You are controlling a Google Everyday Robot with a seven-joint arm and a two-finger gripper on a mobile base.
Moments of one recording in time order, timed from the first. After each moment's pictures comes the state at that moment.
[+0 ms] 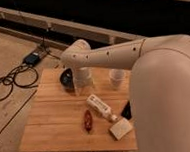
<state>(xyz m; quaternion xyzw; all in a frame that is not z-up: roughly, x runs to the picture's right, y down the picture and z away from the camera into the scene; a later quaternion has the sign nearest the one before) -0.034 0.058 0.774 -0.24 0.24 0.60 0.73</state>
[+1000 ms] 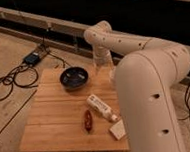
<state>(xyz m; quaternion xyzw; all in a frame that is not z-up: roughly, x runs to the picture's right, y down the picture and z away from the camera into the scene) 0.083 -0.039 0.854 -0.22 0.24 0.60 0.73</state>
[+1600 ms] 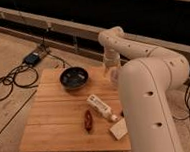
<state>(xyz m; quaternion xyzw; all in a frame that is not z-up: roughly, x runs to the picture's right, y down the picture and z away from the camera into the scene) 0.123 -0.010 0.905 -0.26 0.24 0.61 0.71</state>
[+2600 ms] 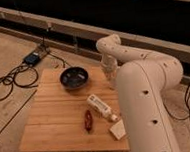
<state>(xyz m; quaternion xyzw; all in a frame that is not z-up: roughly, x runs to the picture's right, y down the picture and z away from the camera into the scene) 0.104 0.010 0.912 -0.27 0.25 0.59 0.72</state>
